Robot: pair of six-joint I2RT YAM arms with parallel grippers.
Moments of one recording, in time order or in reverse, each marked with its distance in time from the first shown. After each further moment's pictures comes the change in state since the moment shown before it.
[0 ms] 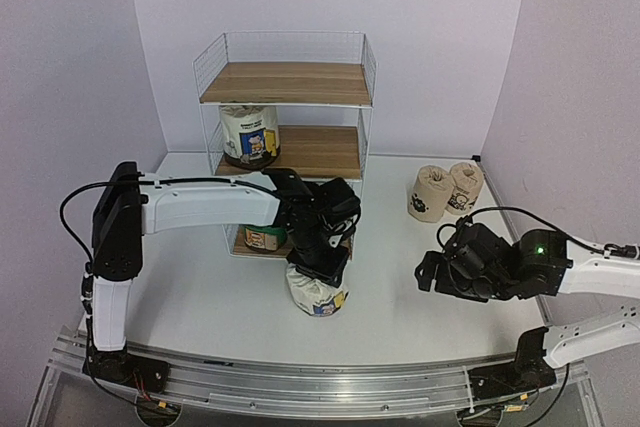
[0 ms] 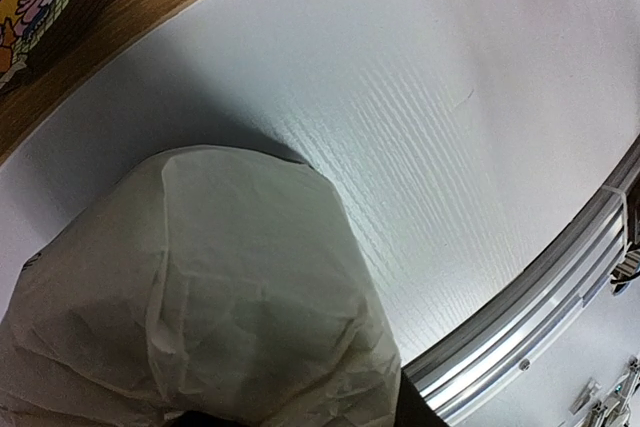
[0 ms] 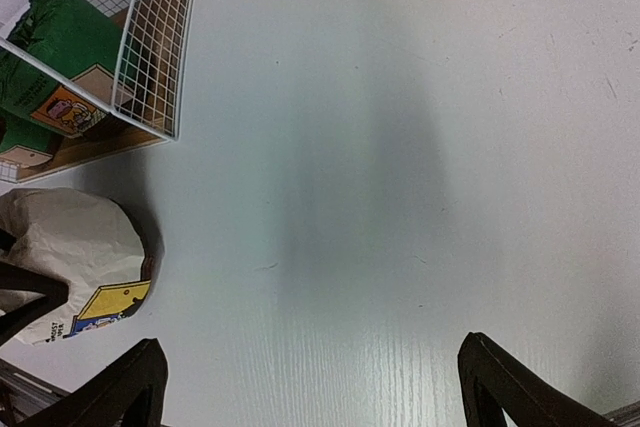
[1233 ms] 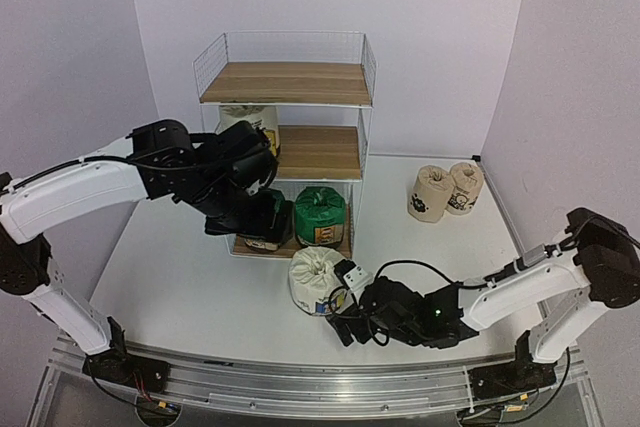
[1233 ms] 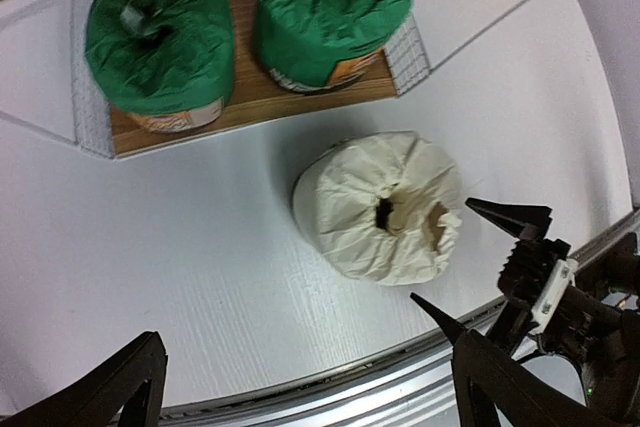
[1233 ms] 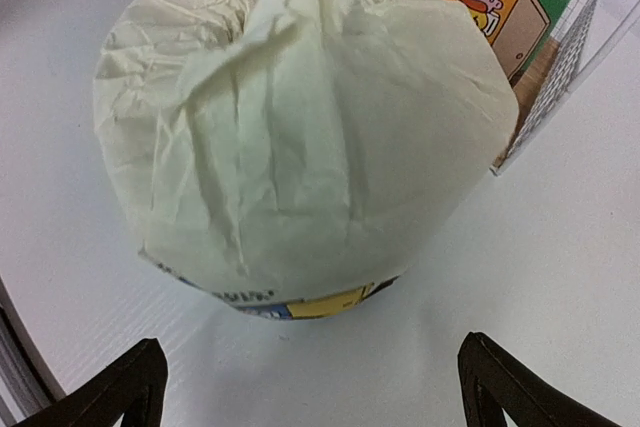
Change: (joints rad) left arm -0.013 -0.553 -0.198 -0.178 -0.357 -0.286; right arm 0.239 0.600 -0.082 0.975 0.026 -0.767
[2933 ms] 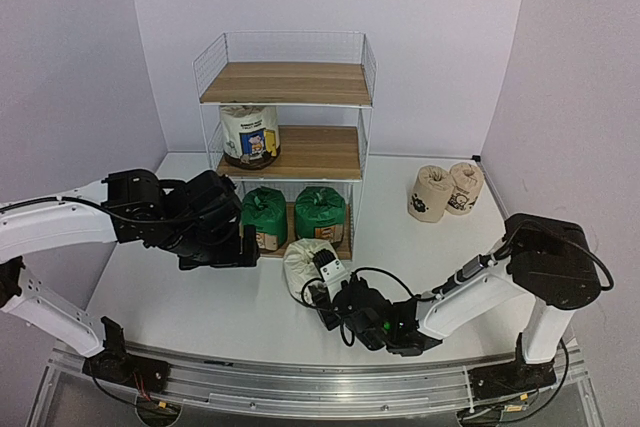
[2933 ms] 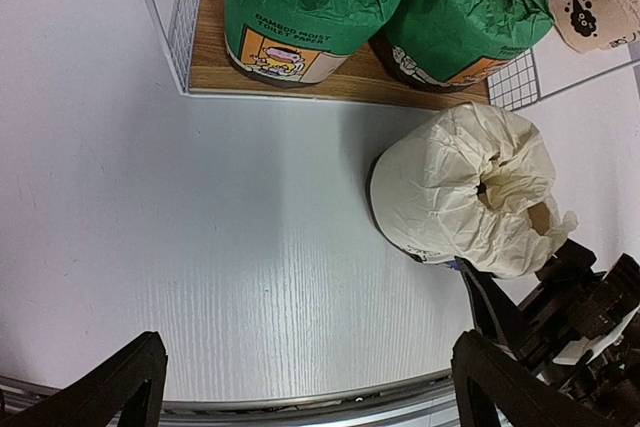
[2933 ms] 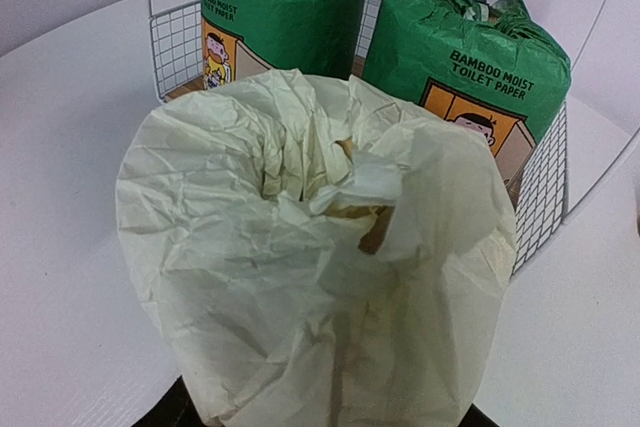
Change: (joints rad) left arm 0.002 -0.218 -0.385 0.148 -0.091 -0.228; right arm 0.010 0.271 0.099 0.413 0.228 -0.128
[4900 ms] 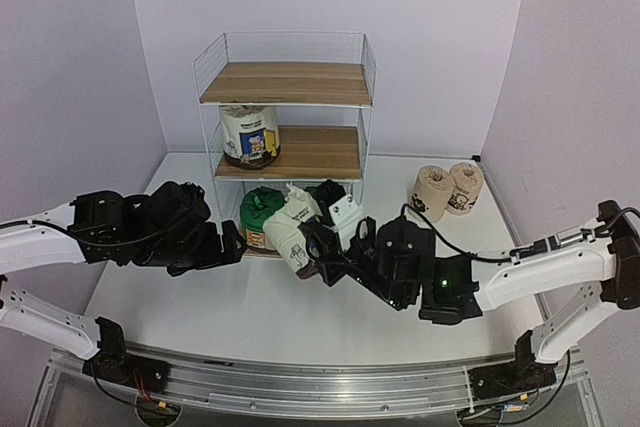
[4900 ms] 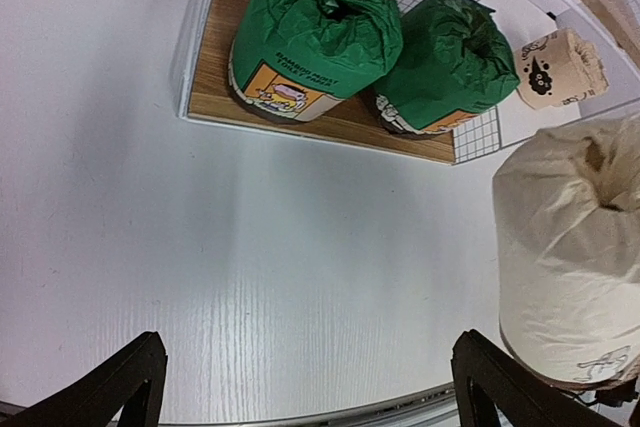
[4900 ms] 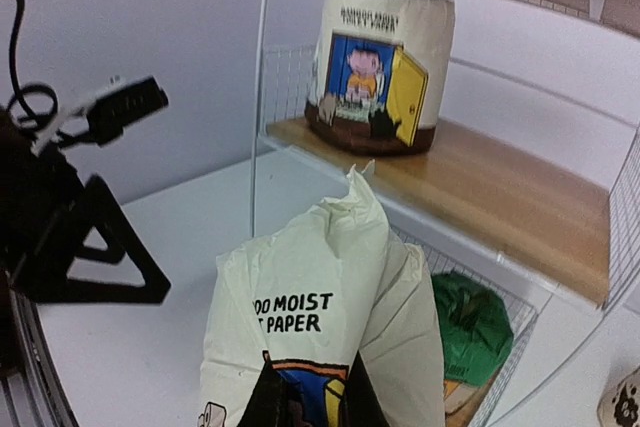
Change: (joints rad) left arm 0.000 -0.205 -0.188 0.153 -0.059 -0.066; right arm 0.000 -0.369 0.127 -0.100 -0.154 -0.255
